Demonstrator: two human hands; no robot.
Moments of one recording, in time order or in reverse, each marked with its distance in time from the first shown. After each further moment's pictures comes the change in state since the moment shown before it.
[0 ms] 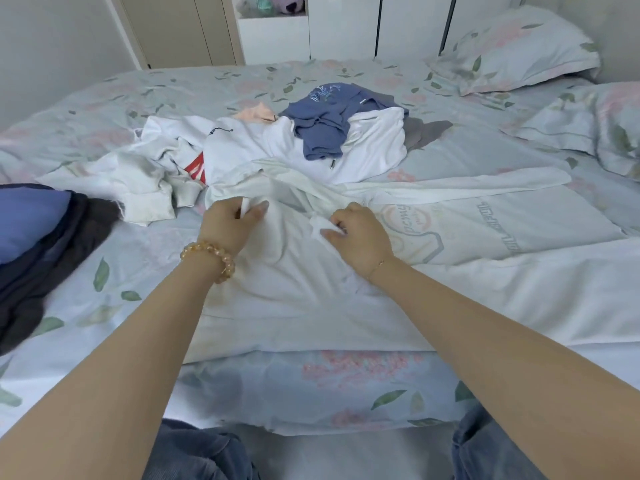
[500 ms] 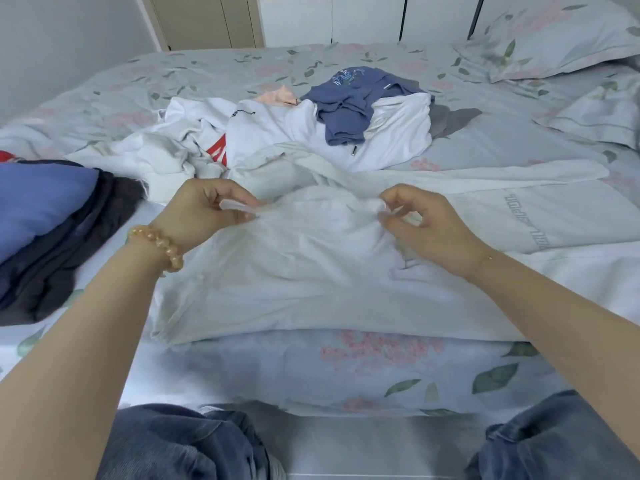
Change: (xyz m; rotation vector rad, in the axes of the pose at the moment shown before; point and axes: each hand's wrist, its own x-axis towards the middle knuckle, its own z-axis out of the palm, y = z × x) left_hand -0.025 -0.004 -0.075 -0.157 -0.305 0.154; right_hand -0.040 0.004 -0.069 0.430 -0.066 -0.260
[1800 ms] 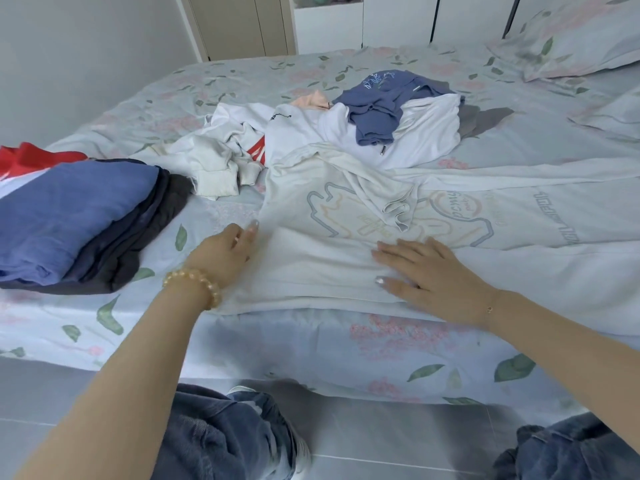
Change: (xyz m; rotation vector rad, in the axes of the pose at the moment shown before) left_hand -0.066 -0.036 0.005 0.490 0.177 -0.429; right_hand -0.058 -0.005 0.030 -0.700 -0.520 0.062
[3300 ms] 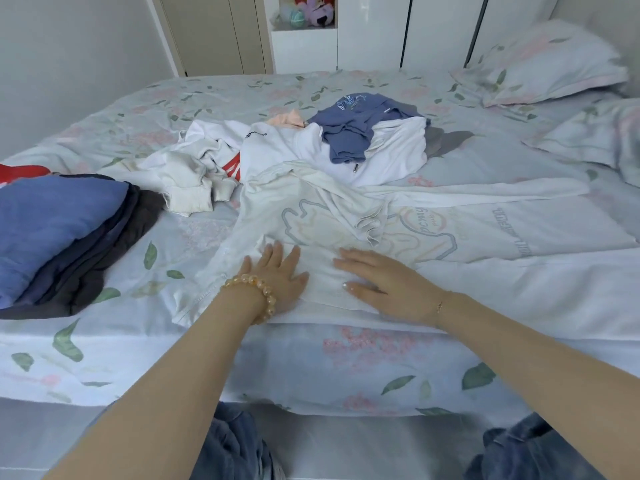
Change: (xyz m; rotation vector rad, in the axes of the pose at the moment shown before) left_hand 0.005 0.075 0.063 0.570 -0.420 0.207; right_hand 0.020 0.003 0.000 0.203 0.076 -0.101
